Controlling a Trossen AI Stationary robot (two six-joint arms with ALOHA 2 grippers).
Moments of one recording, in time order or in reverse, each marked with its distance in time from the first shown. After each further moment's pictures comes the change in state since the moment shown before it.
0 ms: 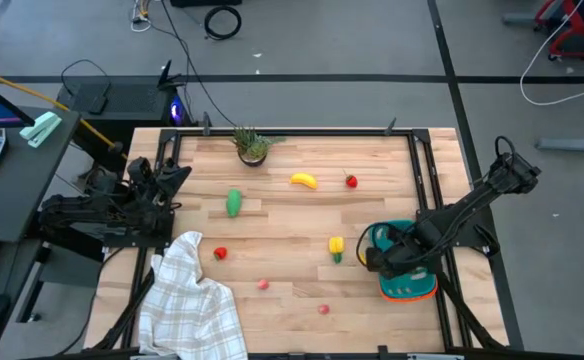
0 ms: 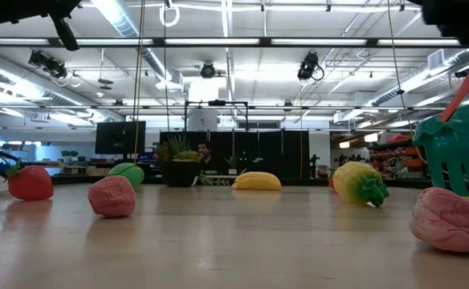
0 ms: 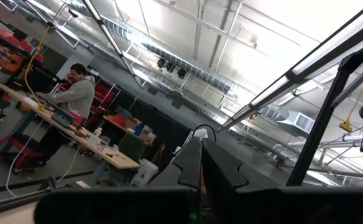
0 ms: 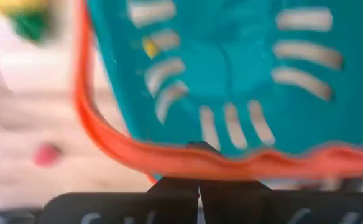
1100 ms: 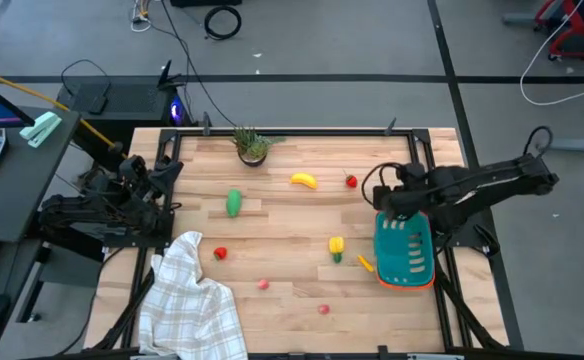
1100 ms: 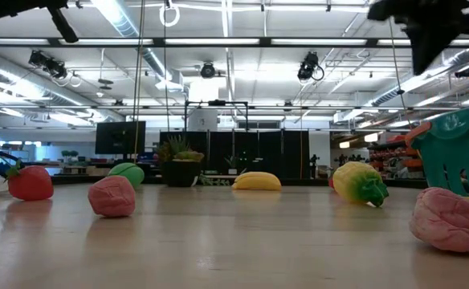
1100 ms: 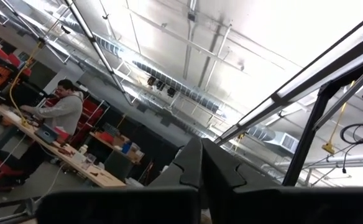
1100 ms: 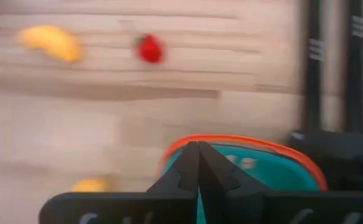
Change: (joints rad) left arm 0.000 0.000 0.001 0.104 -0.001 -0.023; right arm -0.373 -0.193 0.136 -0.368 0.539 -0.537
